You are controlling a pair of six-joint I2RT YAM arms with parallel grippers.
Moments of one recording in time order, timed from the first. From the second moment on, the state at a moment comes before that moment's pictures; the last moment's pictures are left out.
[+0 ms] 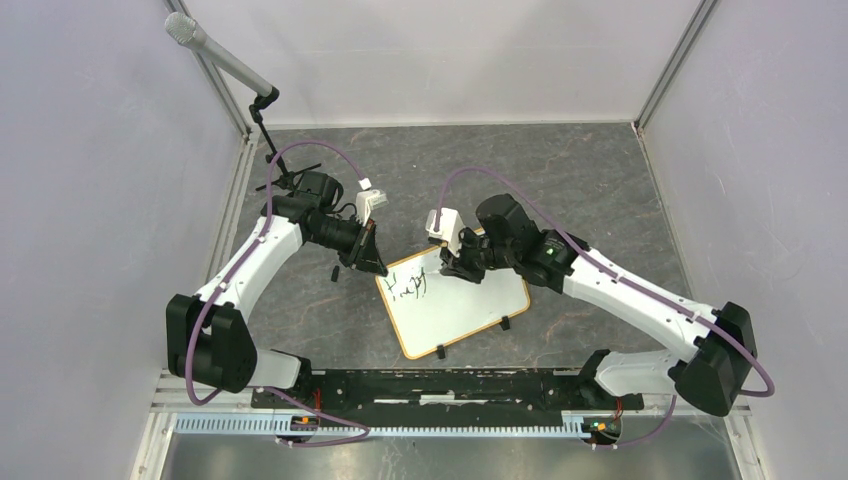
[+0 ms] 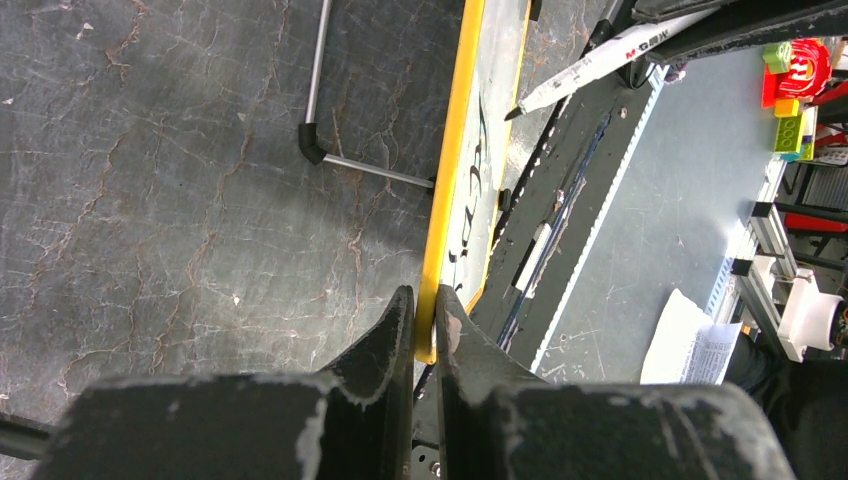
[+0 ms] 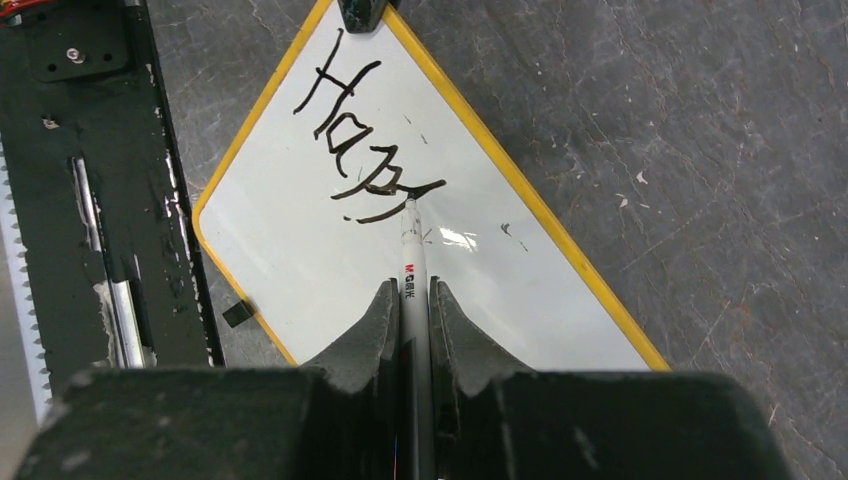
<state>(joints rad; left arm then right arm) -0.26 1.38 1.09 -0.94 0.86 0.32 0.86 1.26 1.07 -0.45 -0.36 -0.34</state>
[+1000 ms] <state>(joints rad) -0.26 1.38 1.09 -0.93 0.86 0.32 0.81 1.30 1.07 -0.45 -0.36 -0.35</state>
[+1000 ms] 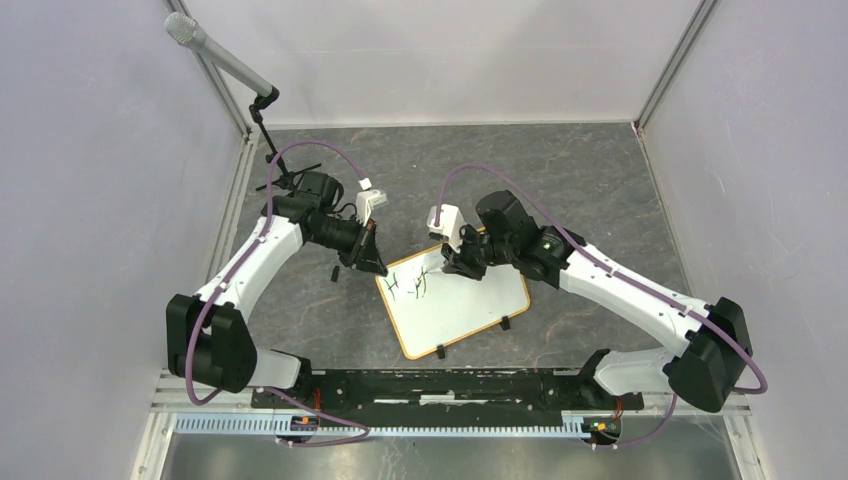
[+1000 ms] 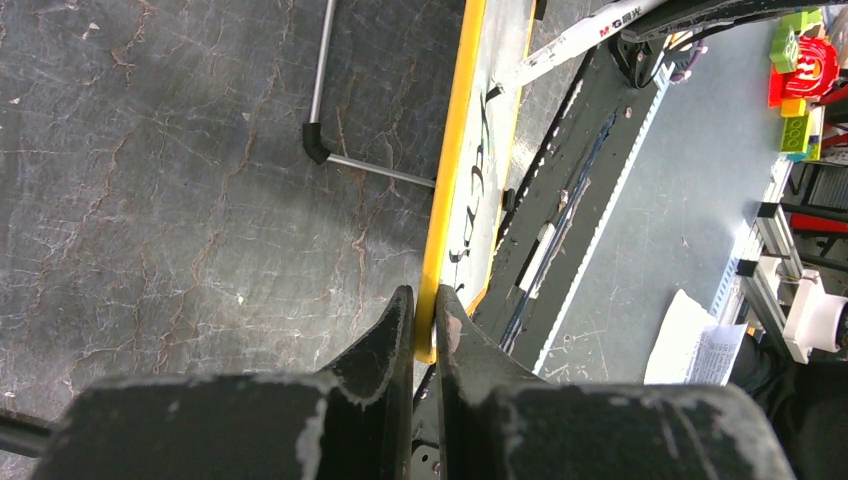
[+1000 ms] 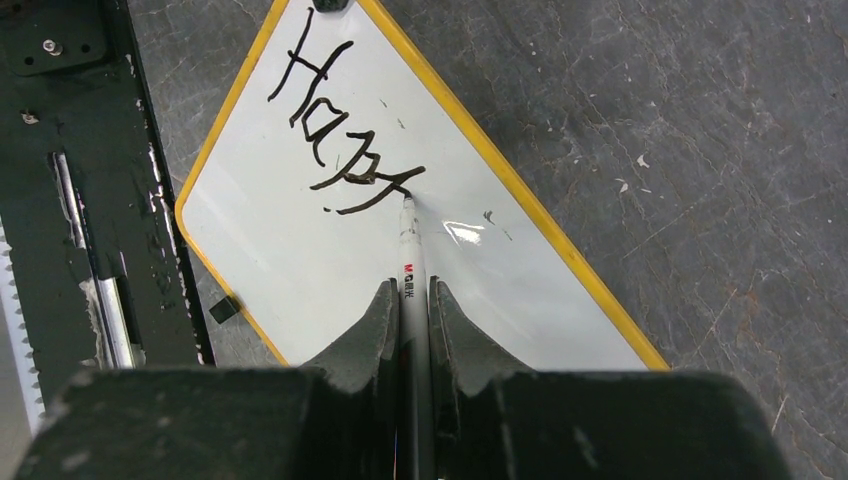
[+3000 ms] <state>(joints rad) -0.27 1.38 1.09 -0.93 0.85 0.32 0.73 1.18 1.03 -0.49 -0.43 -0.38</state>
